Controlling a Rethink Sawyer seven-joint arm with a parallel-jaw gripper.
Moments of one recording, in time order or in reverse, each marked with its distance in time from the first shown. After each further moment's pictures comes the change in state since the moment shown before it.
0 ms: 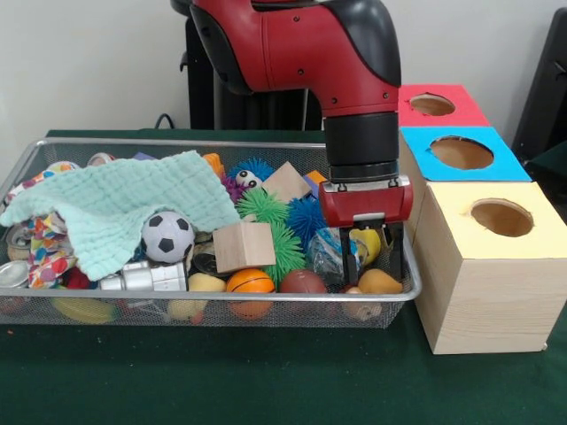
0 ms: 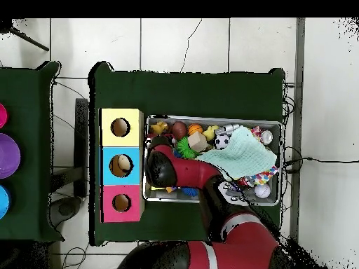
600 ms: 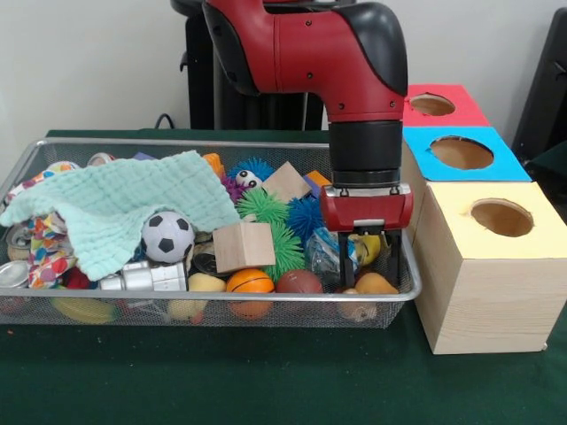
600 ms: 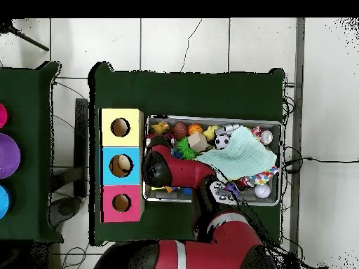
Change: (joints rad) arm 0.080 0.020 -0.083 -0.033 0.044 -0.007 0.000
